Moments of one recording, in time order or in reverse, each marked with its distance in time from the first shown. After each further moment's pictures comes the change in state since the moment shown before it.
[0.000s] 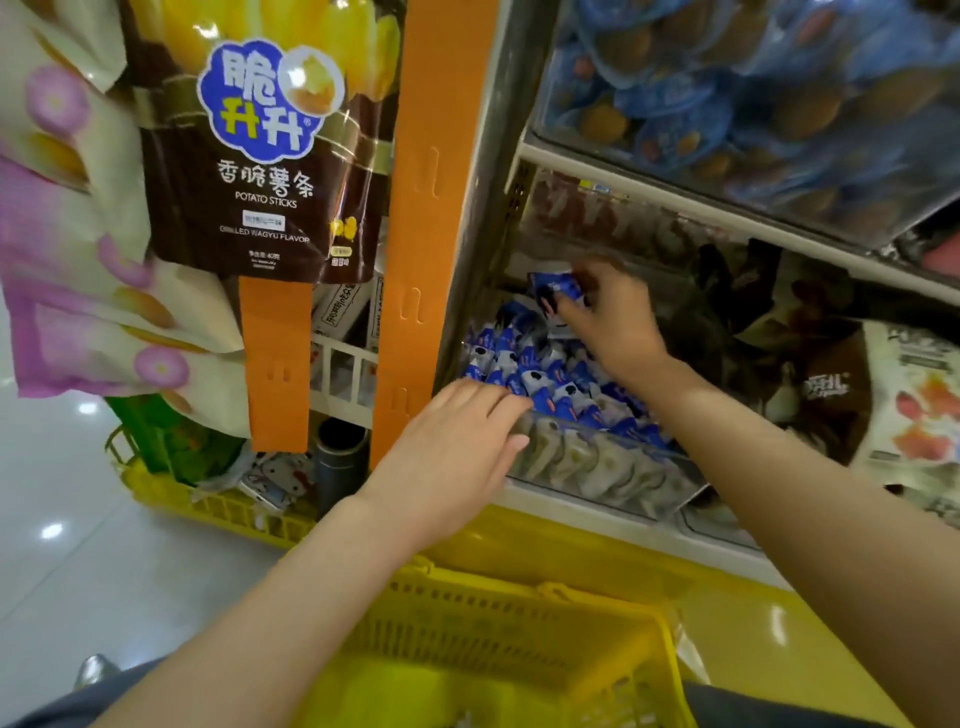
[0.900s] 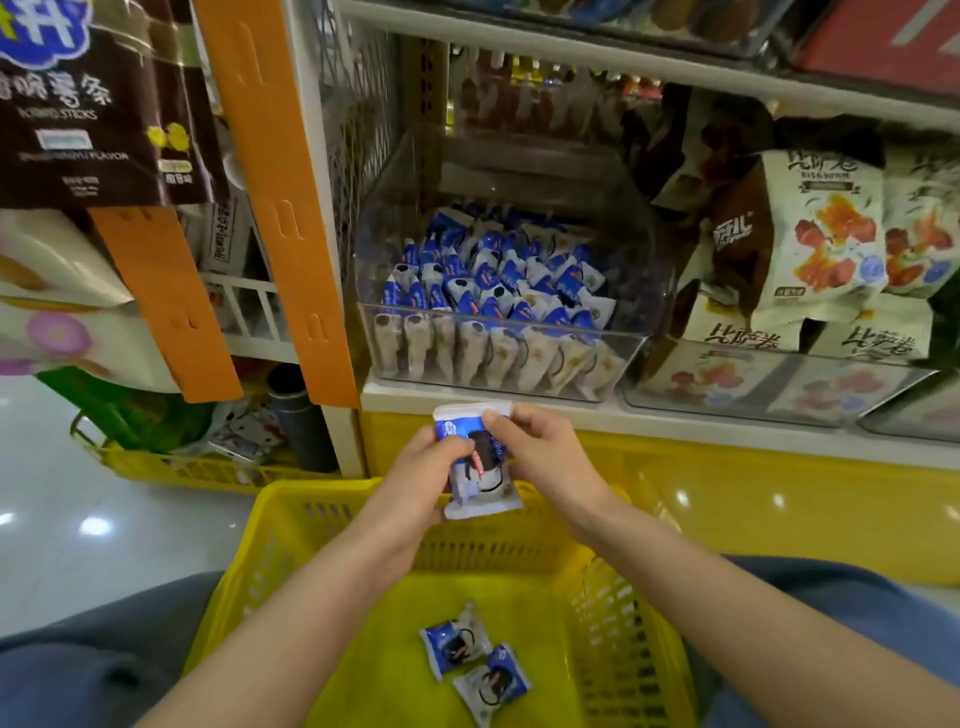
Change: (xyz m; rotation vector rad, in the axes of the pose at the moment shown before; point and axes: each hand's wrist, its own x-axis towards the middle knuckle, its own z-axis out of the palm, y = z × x) left_hand -0.046 0.066 0.055 -1.241 -0.191 -0.964; right_hand -0.200 -0.008 0.015 0.830 -0.298 0.668
